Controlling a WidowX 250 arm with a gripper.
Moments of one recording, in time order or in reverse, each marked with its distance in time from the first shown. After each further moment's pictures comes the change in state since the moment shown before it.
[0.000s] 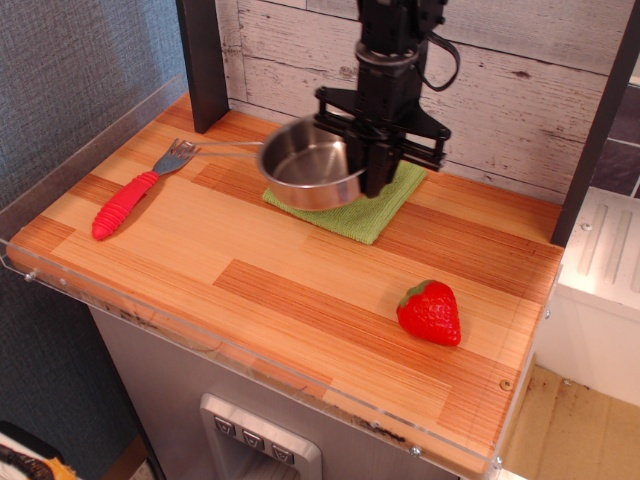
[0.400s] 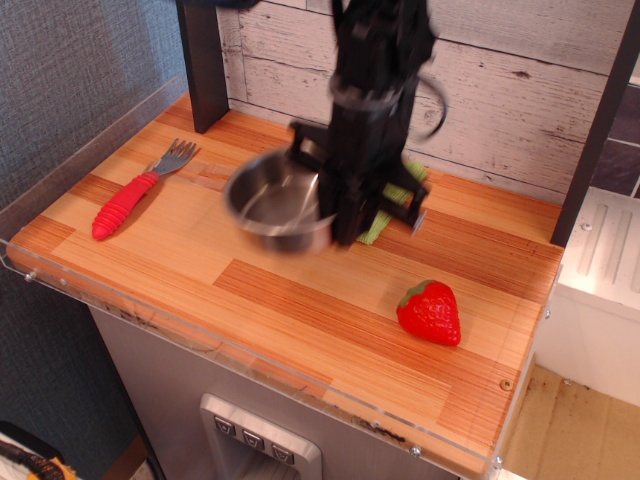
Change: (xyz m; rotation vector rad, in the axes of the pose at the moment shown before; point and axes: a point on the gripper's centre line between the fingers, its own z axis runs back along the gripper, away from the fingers) arm -0.062 -0.016 -0.003 0.016 0.042 -0.111
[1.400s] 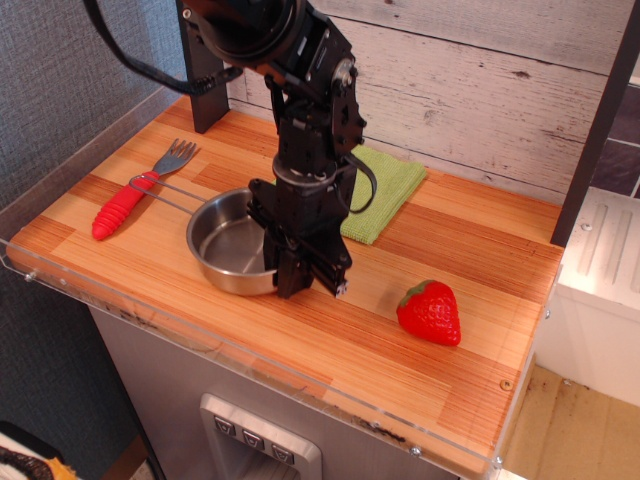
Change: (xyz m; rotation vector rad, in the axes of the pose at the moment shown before) arm -0.023 0.019 -0.051 -0.023 0.075 -0.200
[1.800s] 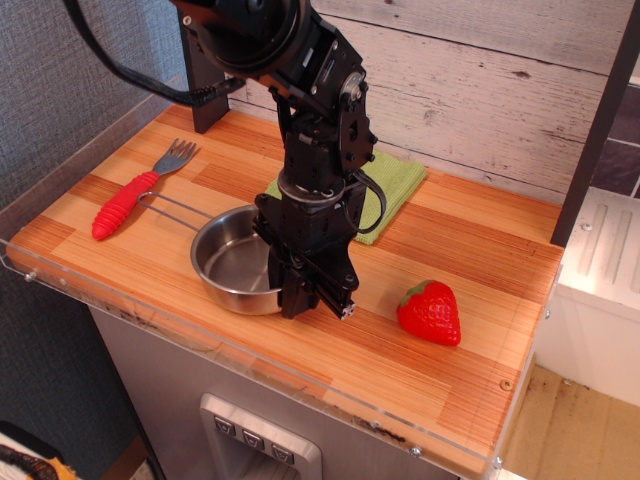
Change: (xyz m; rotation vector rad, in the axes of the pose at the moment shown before) arm -0.006 -0.012 0.003 -0.004 -0.008 -0.007
